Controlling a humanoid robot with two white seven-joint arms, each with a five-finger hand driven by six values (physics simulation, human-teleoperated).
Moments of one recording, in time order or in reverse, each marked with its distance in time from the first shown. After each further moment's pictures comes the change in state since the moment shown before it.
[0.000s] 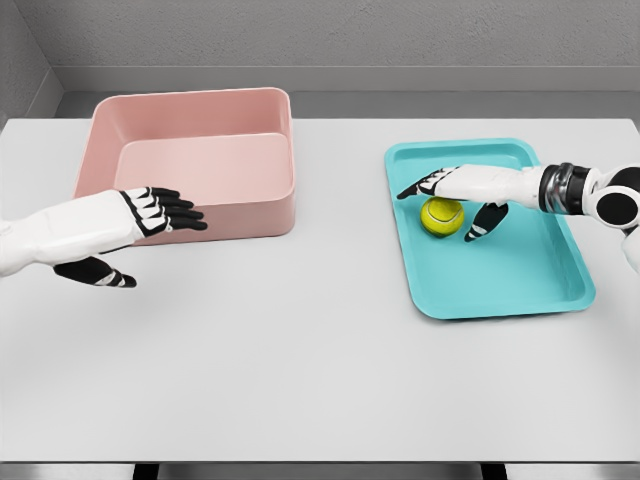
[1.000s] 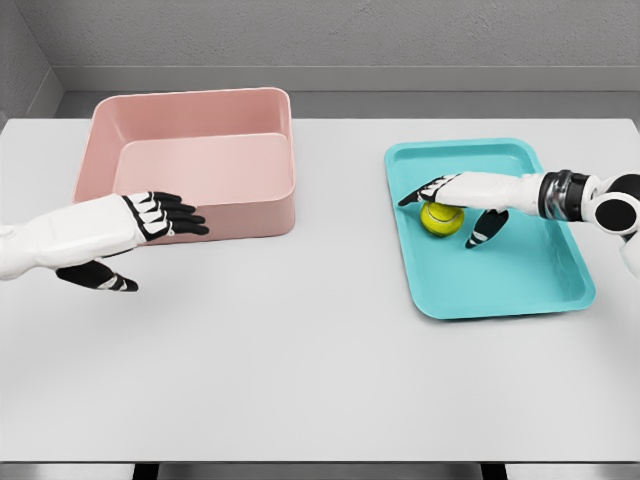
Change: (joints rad) left arm 0.008 -0.001 -0.007 0.000 0.000 0.000 0.001; right arm 0.018 -0.001 0.000 0.004 0.003 0.000 0.000
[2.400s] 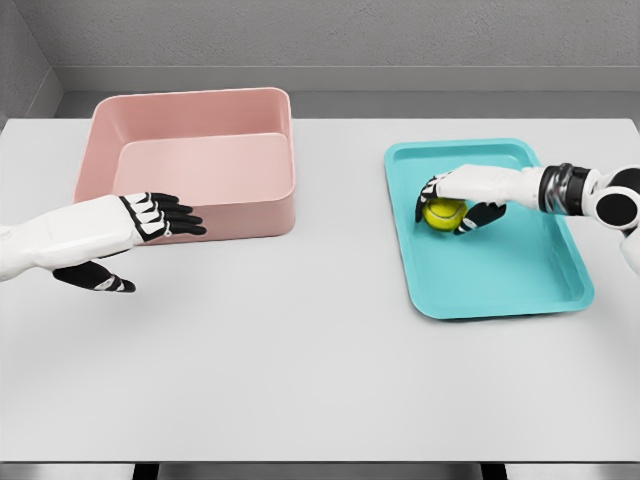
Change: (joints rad) left arm 0.006 0.010 0.005 0.000 0.006 0.000 0.002; right arm -0.014 0.004 -0.011 -0.006 -0.005 0.000 0.000
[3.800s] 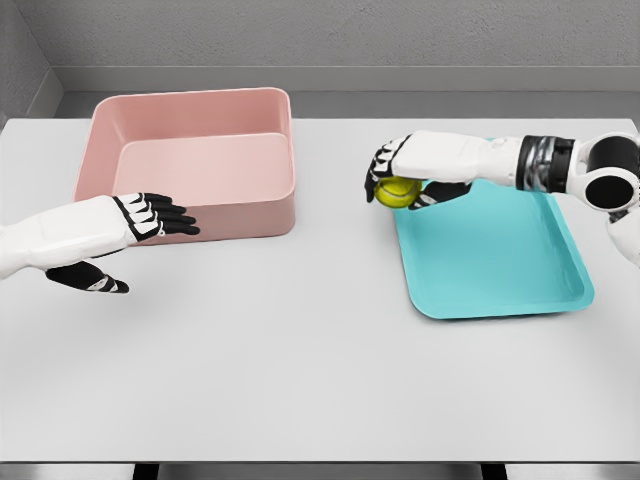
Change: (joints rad) left arm 0.003 0.020 -0.003 0.005 0.014 0.000 0.000; right arm -0.014 -0.001 -0.039 -0.299 -0.047 0.000 0.000
